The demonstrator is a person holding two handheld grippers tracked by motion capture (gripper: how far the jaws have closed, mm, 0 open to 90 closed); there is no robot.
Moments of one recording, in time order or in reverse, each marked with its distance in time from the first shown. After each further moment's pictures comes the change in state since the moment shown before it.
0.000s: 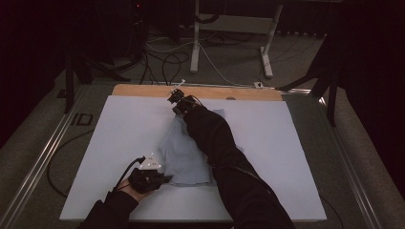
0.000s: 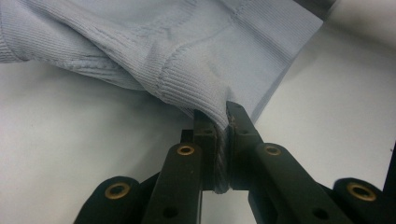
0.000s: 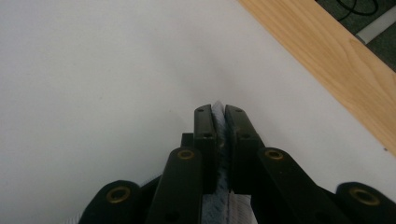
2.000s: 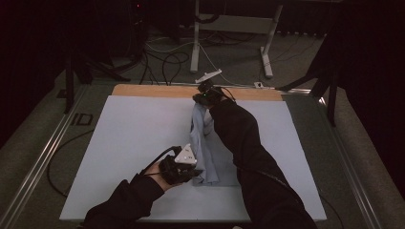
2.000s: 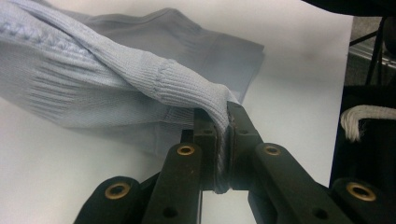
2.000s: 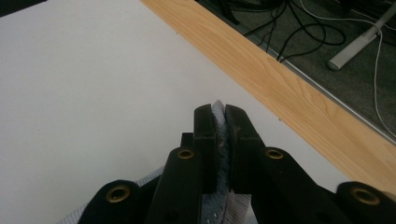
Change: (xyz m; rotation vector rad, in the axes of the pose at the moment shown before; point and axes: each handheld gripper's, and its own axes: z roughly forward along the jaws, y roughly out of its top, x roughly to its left) left arm -0.056 0.096 0.016 0.024 -0.083 0.272; right arm -0.054 -0.037 -0.097 -0.185 0.010 0.084
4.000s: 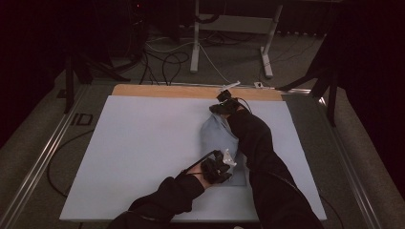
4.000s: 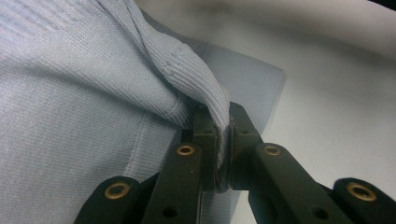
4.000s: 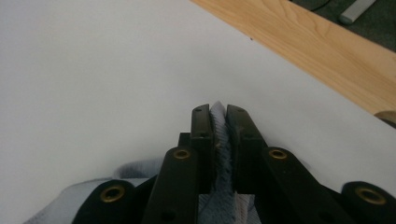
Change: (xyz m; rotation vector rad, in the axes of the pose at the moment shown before) left arm -0.016 0.039 0.115 0.134 0.000 0.001; right arm -0.053 -0.072 0.016 0.071 0.042 0.113
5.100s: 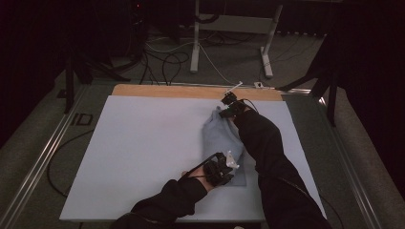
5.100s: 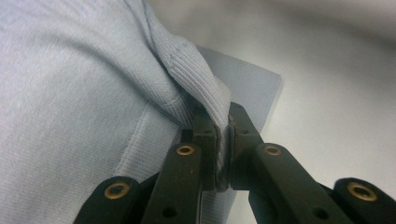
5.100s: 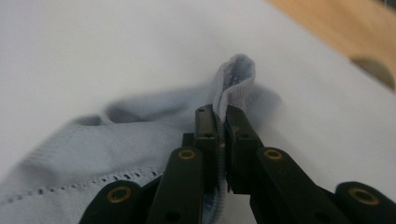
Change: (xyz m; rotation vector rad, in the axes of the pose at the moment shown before) left arm -0.010 0.001 -0.001 -0.021 0.037 -0.014; right arm 0.000 -0.007 -0.021 0.151 -0.059 -0.033
